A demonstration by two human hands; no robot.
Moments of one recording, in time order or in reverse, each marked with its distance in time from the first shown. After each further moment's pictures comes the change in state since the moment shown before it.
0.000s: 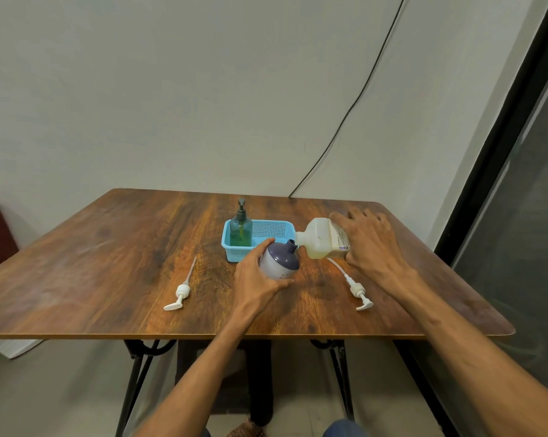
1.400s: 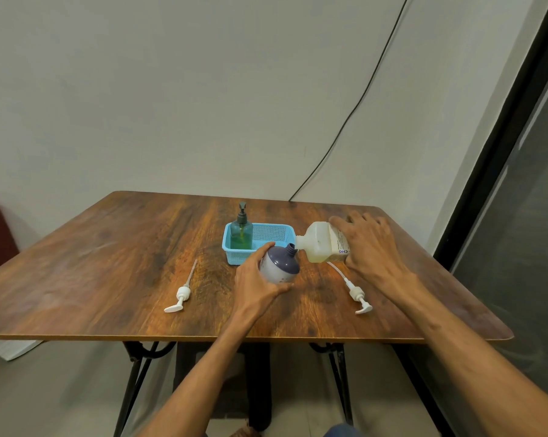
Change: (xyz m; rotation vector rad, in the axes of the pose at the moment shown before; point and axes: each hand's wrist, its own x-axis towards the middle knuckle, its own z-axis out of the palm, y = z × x) left_hand -0.002 -0.004 0.000 -0.006 0.011 0.012; right_hand -0.002 -0.002 -0.004 -0.006 0.016 -0.002
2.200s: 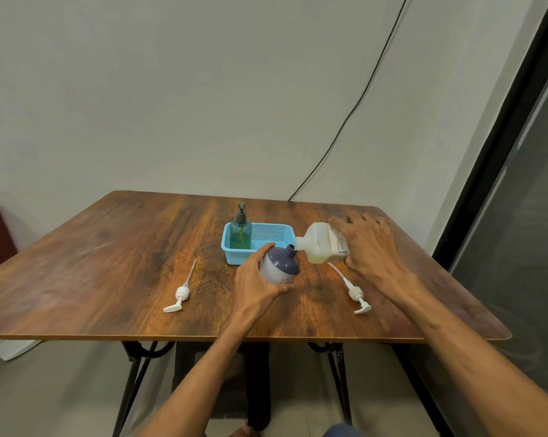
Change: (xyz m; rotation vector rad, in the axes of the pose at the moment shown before) left_hand 0.000 -0.004 0.002 -0.005 -0.010 0.008; right_hand -0.002 0.000 -0.005 -0.013 -0.031 0.001
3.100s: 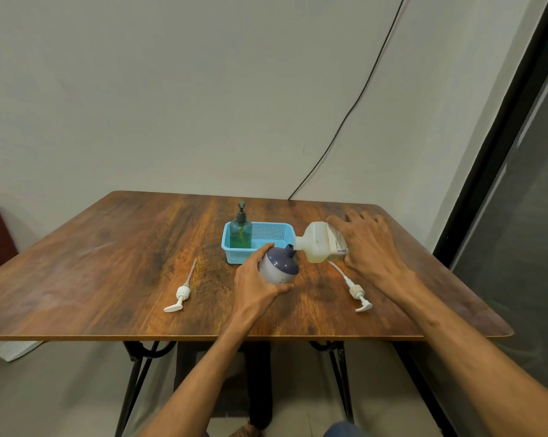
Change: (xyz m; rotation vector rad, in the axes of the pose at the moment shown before) left_hand -0.002 0.001 0.000 -0.012 0.000 -0.016; right_hand 0.003 0.000 0.005 0.007 0.001 -0.002
